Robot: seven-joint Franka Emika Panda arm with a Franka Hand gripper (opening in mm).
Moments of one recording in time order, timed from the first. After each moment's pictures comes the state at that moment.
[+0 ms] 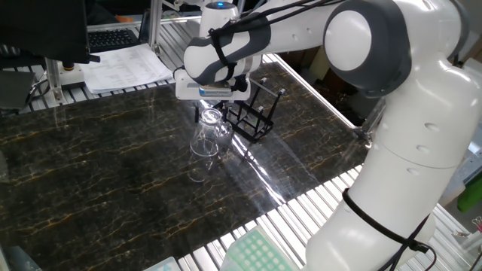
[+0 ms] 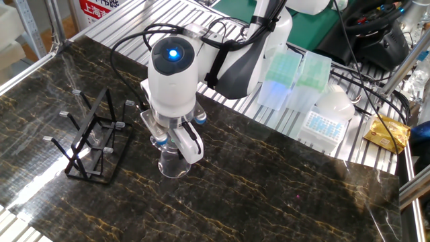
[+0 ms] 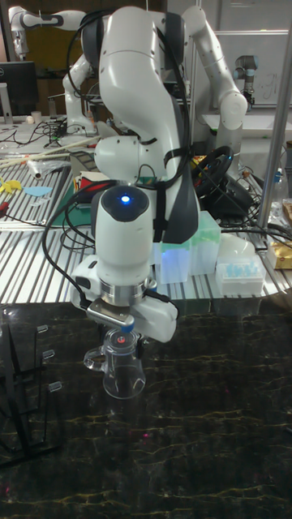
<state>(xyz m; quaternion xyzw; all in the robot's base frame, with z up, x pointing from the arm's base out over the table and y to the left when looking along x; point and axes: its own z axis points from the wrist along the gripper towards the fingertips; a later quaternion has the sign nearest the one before) 0.537 -0.032 0.165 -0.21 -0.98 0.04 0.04</state>
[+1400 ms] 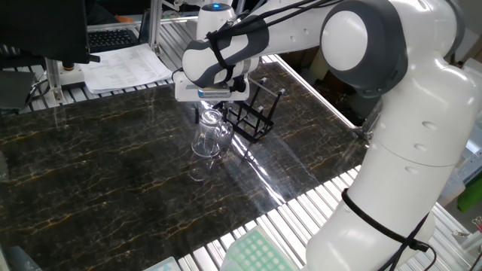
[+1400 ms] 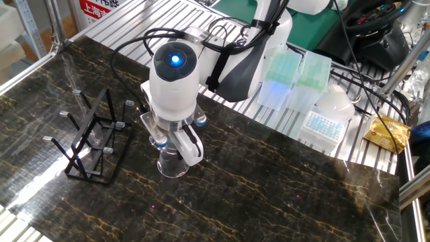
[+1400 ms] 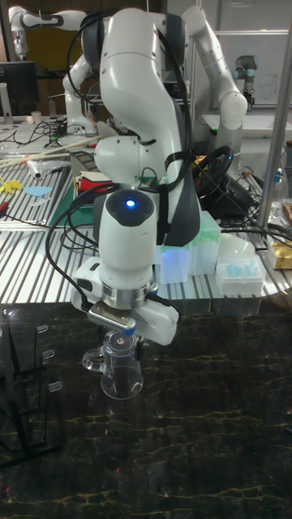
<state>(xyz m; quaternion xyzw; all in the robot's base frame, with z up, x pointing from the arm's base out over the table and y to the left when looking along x) 0.539 -0.032 0.162 -0.21 -0.98 0.06 0.05</state>
